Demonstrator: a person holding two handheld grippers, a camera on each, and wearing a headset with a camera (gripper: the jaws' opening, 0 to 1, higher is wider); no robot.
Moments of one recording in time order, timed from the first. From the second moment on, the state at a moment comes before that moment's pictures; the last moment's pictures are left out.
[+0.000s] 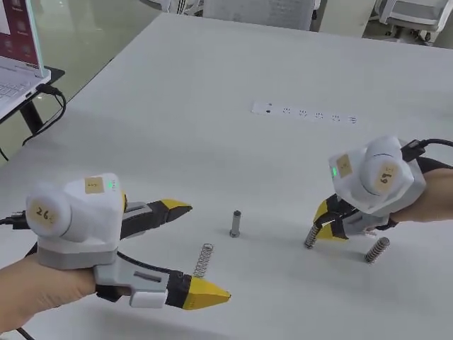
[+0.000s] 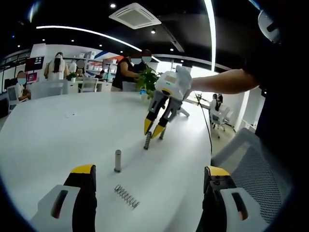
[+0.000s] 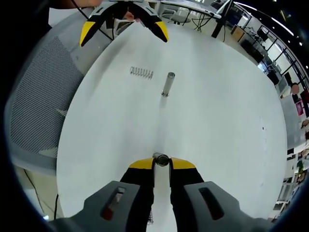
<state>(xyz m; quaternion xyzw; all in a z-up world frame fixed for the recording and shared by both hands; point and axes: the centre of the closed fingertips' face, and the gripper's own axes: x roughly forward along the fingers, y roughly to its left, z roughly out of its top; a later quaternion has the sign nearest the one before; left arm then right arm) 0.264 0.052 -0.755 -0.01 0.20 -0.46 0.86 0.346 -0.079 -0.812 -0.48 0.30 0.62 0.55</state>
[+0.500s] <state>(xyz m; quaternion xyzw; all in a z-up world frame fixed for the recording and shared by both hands) 0.265 0.052 -0.753 -0.01 0.19 -0.46 0.87 0.350 -0.075 -0.803 -0.43 0.29 0.61 0.59</state>
